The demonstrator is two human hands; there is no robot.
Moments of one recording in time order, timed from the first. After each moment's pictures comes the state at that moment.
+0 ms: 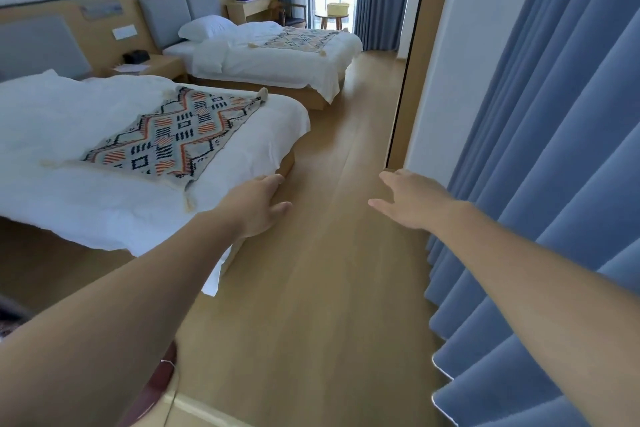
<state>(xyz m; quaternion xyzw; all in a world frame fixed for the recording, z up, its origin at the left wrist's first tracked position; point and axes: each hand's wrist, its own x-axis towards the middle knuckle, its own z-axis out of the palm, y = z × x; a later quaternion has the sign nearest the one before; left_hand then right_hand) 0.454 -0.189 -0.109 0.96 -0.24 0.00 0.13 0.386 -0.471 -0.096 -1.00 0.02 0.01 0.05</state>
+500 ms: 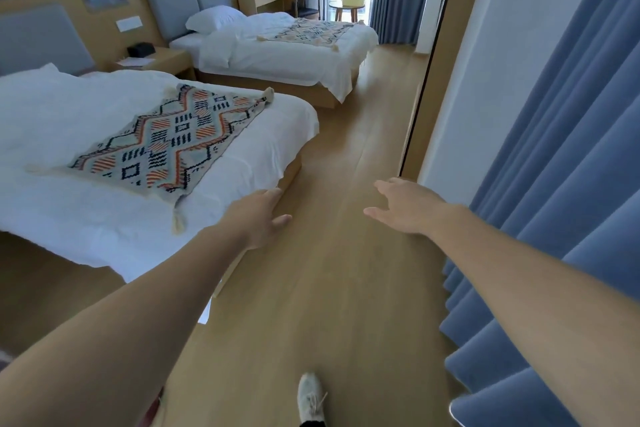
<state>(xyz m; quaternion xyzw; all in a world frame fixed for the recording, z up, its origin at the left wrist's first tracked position) 0.603 -0.237 -0.151 0.97 -0.18 -0.03 0.13 0.557 -0.517 -0.120 -0.99 -0.02 0.08 0.07</state>
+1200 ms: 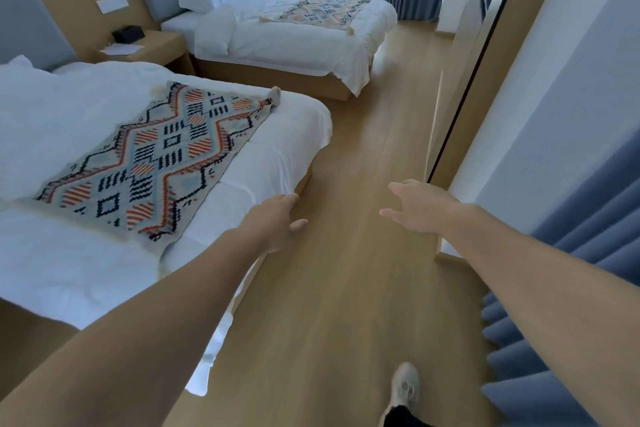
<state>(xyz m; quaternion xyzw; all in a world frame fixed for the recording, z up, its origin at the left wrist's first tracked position) 0.920 -0.254 -0.191 0.97 -0.18 -0.08 0.14 0.881 -0.531 -0.148 -0.99 0.00 0.14 0.05</state>
